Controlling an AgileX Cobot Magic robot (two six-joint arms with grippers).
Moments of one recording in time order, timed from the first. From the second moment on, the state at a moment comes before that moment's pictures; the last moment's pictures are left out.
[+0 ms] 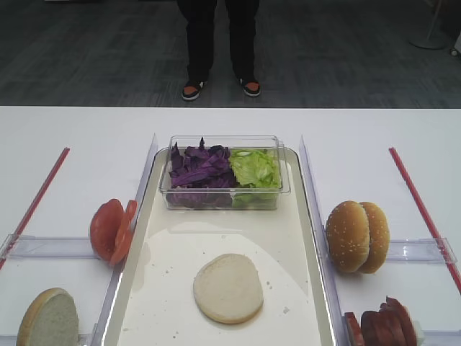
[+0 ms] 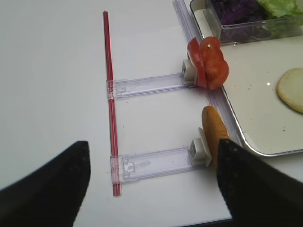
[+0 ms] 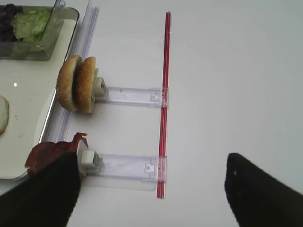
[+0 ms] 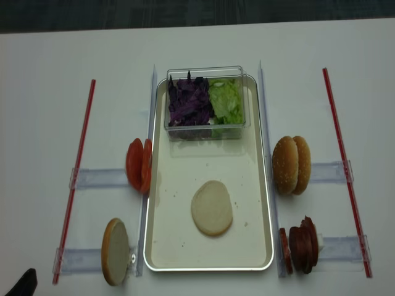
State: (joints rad) left arm -0.13 -0.02 -0.49 0.01 1.18 -0.02; right arm 0.05 0.17 -0.60 -0.01 1.20 0.02
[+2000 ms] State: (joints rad) left arm -0.13 -0.02 -0.49 0.01 1.18 -0.02; right arm 0.10 1.47 -1.39 0.03 1.25 -0.04
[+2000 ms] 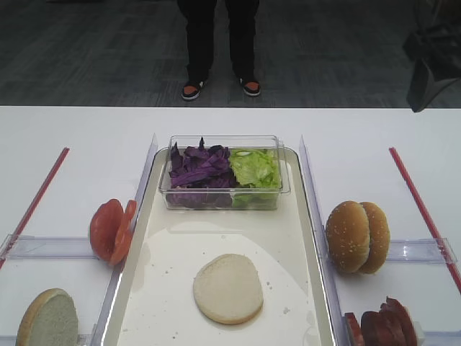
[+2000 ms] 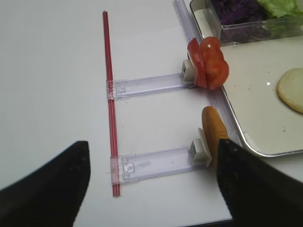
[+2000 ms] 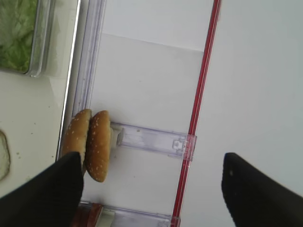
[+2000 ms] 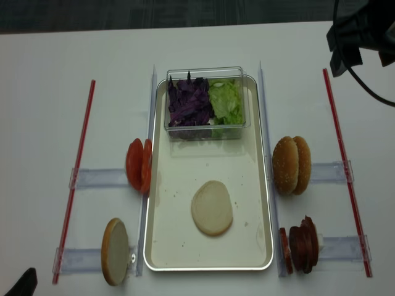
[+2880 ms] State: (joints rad) left arm -0.13 -0.02 -0.49 0.01 1.18 -0.02; right arm 0.10 1.94 -1.76 0.04 1.24 -0.07
